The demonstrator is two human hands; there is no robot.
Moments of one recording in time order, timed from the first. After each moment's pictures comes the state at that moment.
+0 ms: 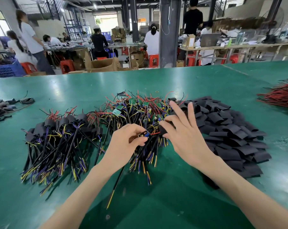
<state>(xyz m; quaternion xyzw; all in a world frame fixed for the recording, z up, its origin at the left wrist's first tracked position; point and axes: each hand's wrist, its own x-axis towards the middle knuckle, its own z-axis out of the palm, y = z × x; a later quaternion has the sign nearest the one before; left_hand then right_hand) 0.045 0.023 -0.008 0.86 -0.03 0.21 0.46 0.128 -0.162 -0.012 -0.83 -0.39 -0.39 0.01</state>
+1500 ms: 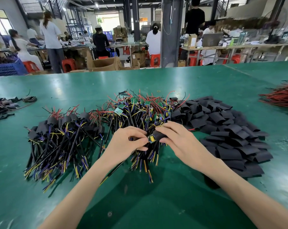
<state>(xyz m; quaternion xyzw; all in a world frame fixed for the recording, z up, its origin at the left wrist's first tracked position) 0.047 0.031 -0.011 0.81 0.02 0.12 0.58 0.114 -0.161 -0.011 -0.82 -0.49 -0.23 0.21</state>
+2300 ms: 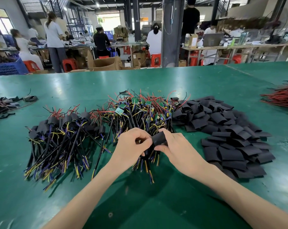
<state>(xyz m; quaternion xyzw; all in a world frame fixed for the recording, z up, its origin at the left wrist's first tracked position) 0.042 0.012 -0.012 0.85 0.00 0.20 0.49 0.106 -0.145 -0.024 -0.88 -0.41 -0.11 0.21</state>
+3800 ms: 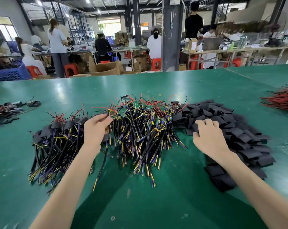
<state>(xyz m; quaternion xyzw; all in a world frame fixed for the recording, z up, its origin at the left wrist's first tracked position) 0.081 0.111 -0.004 0.65 0.23 0.32 0.64 0.168 -0.195 -0.020 -0.98 -0.13 -0.15 0.09</state>
